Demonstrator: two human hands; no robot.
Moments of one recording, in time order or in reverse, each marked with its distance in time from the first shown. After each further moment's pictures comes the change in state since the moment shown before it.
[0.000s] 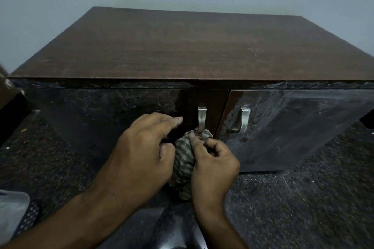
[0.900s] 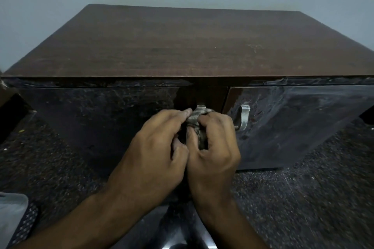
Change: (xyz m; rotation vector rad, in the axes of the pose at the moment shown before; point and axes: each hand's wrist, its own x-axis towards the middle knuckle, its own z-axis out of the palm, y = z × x) left_hand 0.001 0.004 0.015 -0.091 -0.016 0.001; right_hand 0.000 -0.035 -0.003 -0.316 -0.039 -0.845
